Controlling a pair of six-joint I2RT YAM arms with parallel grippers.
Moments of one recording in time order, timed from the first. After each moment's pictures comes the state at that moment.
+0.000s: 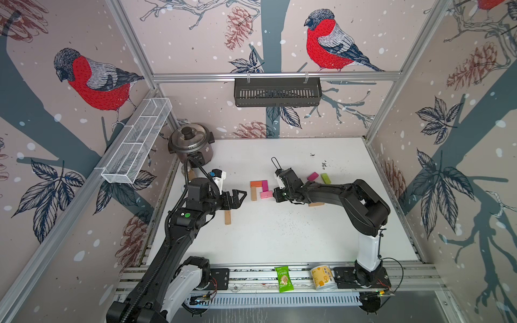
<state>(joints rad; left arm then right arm) -0.18 0.87 0.68 -0.44 0.51 -0.34 0.73 1.96 1.13 -0.07 -0.14 0.39</state>
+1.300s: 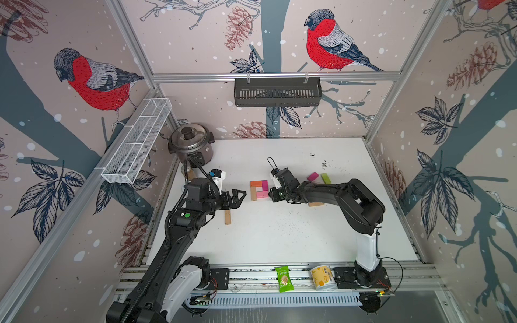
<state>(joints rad) -0.17 0.87 0.68 -0.44 0.50 -0.34 0.75 2.00 1.17 -0.04 -0.16 0.39</state>
